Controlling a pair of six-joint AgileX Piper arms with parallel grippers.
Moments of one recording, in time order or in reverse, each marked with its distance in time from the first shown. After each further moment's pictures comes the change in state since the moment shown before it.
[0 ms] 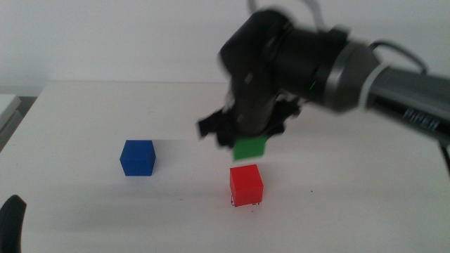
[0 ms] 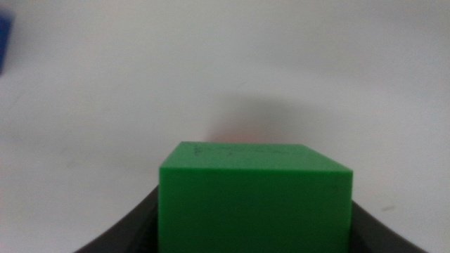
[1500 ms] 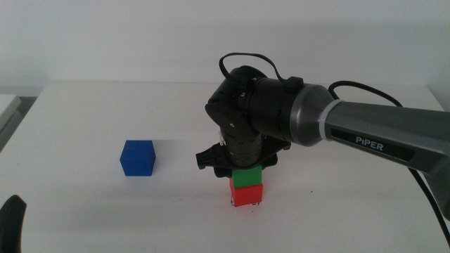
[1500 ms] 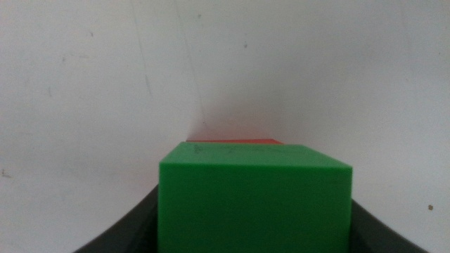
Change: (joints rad) left arm 0.000 0.000 0.000 0.000 0.000 0.000; right arm 0.019 0.100 0.097 -0.027 -0.089 0.101
